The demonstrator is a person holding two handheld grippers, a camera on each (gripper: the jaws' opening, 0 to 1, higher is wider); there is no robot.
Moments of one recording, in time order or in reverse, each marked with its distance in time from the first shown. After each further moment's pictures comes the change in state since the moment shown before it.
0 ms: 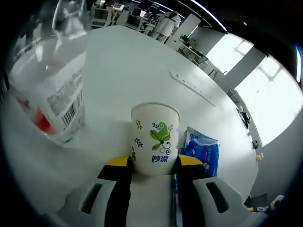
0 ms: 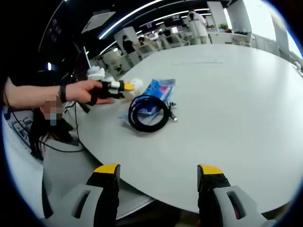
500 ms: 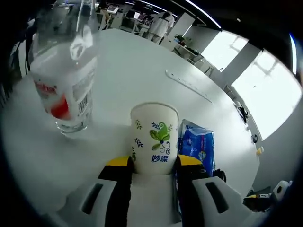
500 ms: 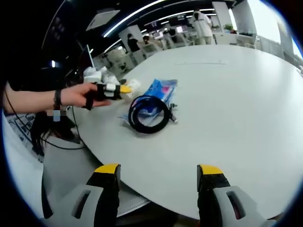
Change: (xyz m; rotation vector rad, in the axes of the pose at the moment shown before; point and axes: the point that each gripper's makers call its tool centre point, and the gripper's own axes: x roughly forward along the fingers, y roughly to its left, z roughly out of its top) left arm -0.033 -0.001 -0.014 0.046 -0.016 -0.015; right arm 0.005 -0.003 0.006 -0.032 0.006 0.036
